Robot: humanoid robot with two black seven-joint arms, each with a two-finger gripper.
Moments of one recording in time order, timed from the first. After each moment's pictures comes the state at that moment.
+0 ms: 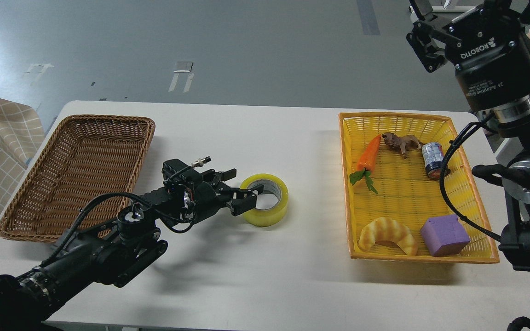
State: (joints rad) left arm -0.50 0.20 -0.71 -0.88 2.18 0.05 -0.36; right arm 0.44 -0.16 1.49 1.56 -0.90 0.47 0.19
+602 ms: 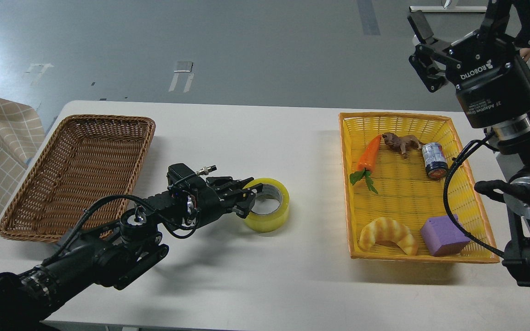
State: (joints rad) left arm -0.52 0.20 -0.64 -0.88 2.18 0.09 -0.37; right arm 0.37 -0.16 1.50 1.56 -0.90 0.47 0.19
